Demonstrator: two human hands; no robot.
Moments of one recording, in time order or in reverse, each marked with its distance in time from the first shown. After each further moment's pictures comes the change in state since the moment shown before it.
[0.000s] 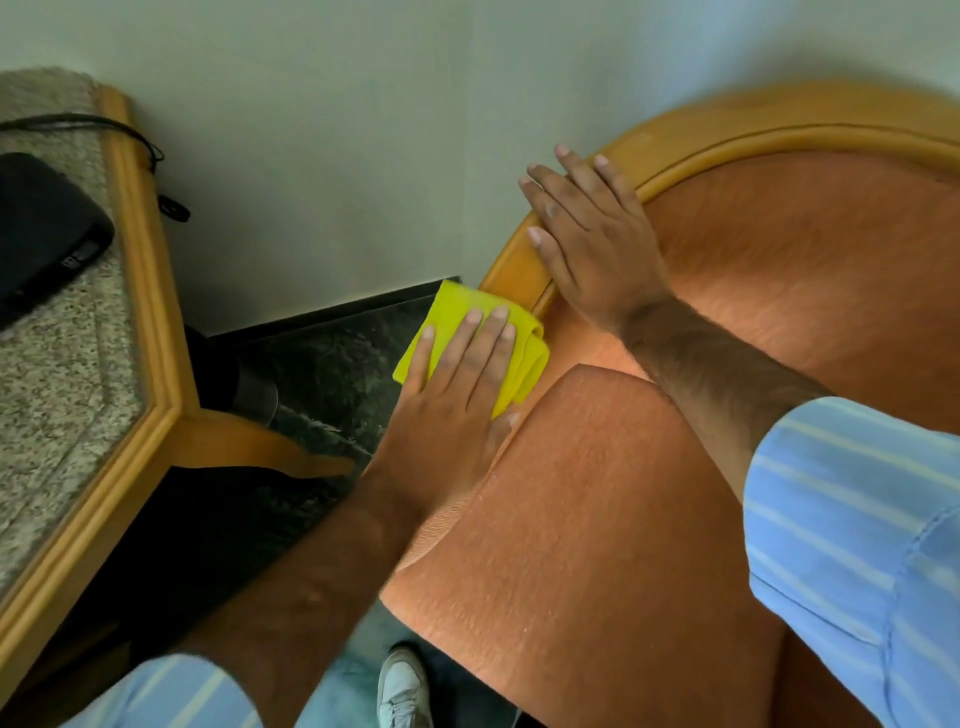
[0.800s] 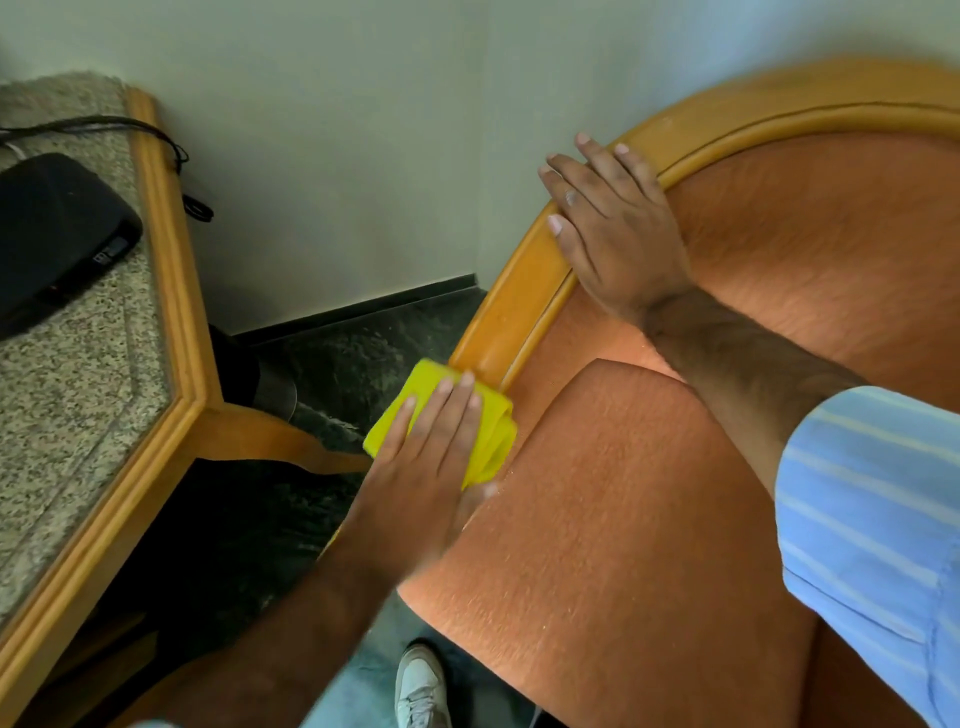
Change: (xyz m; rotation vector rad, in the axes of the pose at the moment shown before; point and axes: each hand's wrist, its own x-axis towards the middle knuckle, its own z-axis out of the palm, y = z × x) left_hand -0.076 -0.012 0.006 0.056 -0.117 0.008; right_hand 0.000 0.000 0.003 0.016 0.021 0.024
